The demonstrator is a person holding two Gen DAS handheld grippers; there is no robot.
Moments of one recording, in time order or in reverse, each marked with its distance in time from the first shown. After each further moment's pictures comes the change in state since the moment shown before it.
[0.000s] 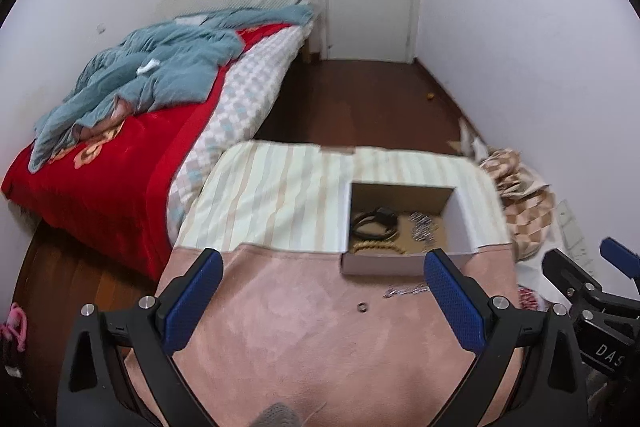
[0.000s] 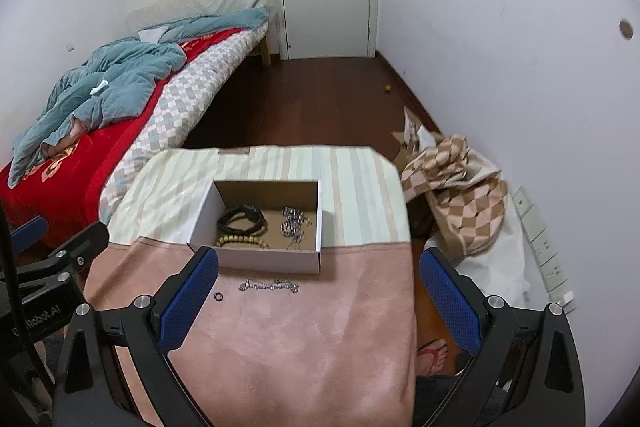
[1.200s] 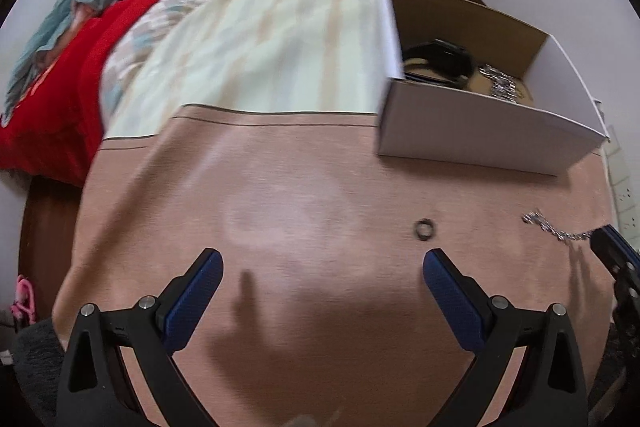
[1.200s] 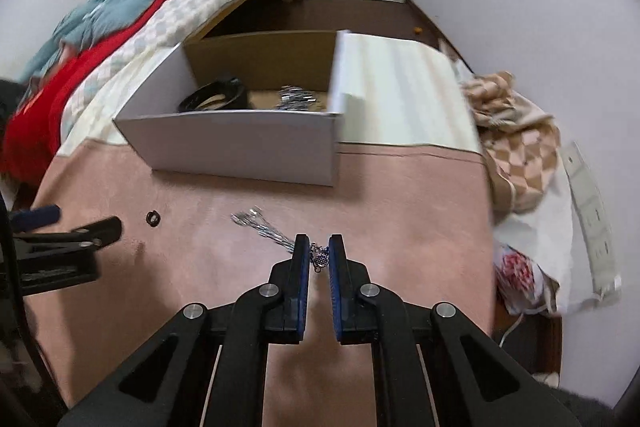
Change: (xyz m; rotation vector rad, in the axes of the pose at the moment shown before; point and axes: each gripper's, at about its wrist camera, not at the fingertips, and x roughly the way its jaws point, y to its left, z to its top) left arm 0.158 -0.008 -0.083 0.032 0.362 0.006; right arm 0.139 -0.010 -0.089 -0.046 0.154 0.035
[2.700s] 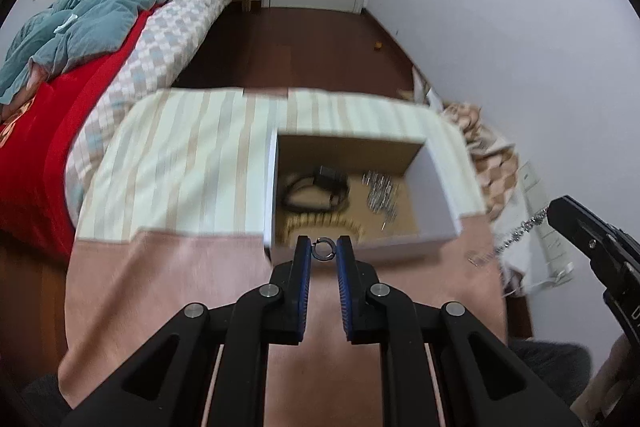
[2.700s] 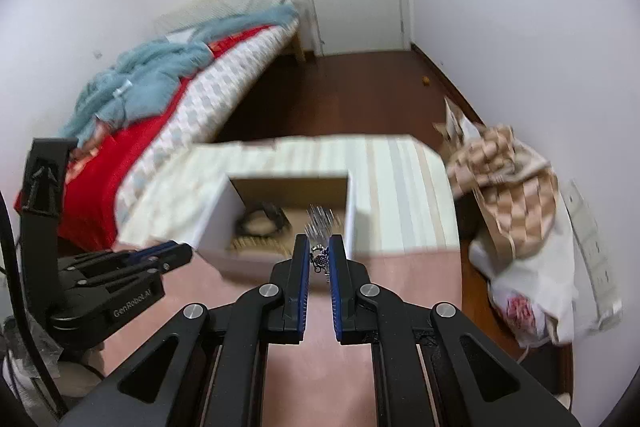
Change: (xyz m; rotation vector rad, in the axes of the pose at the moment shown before) left arm -0.102 -0.020 0.068 0.049 -0.191 -0.271; right arm -0.109 0.003 0.093 0.020 -0.217 0.138
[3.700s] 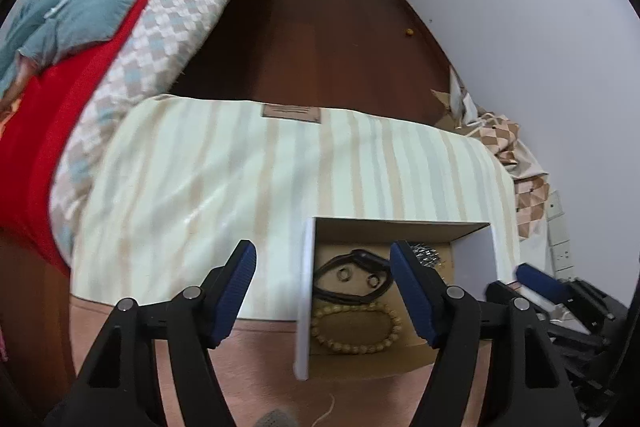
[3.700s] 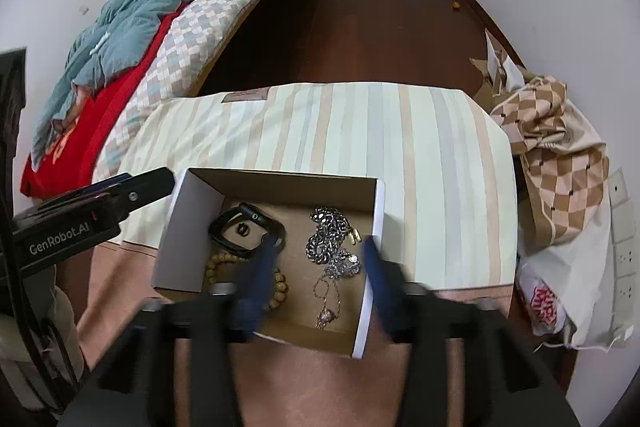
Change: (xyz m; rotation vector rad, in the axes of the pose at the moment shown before) left arm 0.072 0.036 0.077 -0.078 0.117 0.072; right arm 0.149 -0.025 0.036 0.037 0.361 0.049
